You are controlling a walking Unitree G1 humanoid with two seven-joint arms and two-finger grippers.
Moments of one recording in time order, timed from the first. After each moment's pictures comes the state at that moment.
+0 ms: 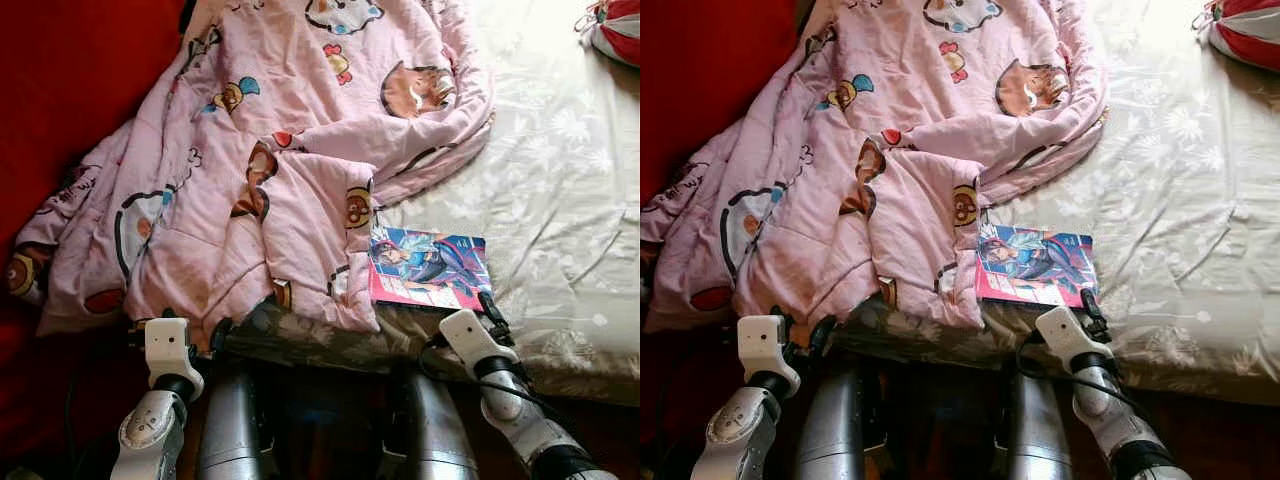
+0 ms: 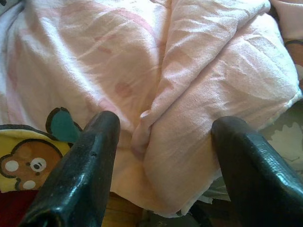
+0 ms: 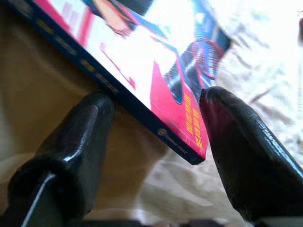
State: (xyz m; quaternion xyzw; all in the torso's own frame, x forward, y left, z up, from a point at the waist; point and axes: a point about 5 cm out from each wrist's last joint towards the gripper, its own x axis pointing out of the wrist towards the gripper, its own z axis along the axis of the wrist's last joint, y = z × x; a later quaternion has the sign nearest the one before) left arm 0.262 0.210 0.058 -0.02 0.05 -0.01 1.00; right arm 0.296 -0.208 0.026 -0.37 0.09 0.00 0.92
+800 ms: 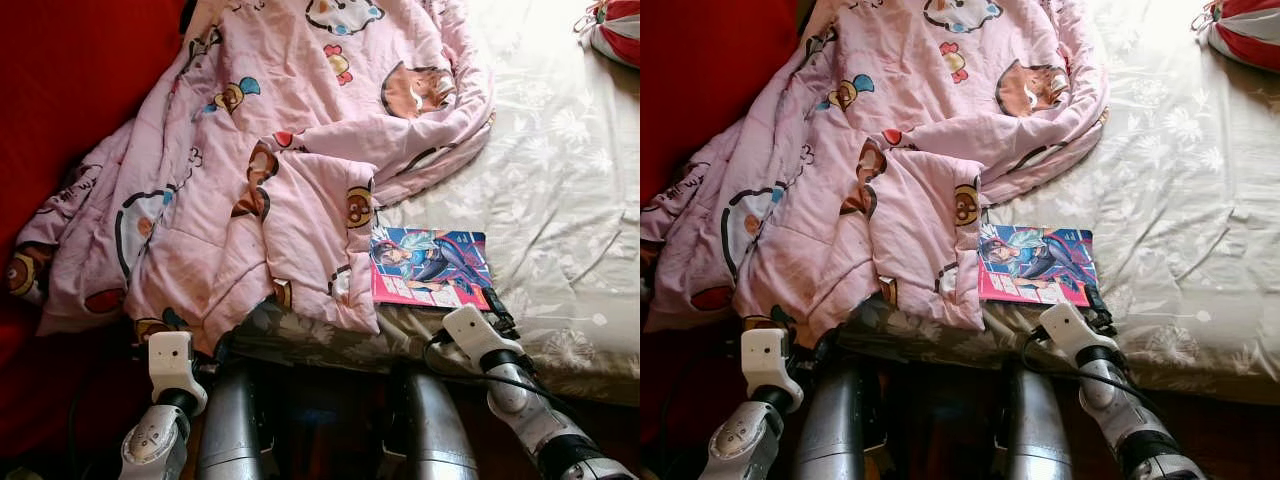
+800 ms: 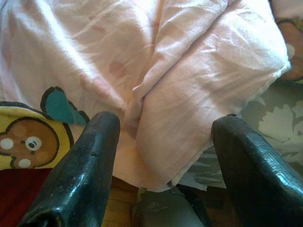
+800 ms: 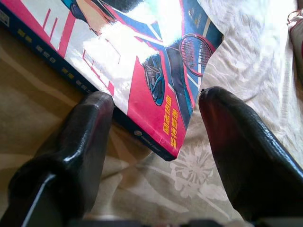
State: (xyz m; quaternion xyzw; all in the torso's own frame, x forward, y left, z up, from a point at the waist) left arm 0.250 0.206 0.050 -0.03 0.06 -0.01 1.00; right arm 0.305 -0.221 0.036 -0.40 0.09 -0.01 0.91
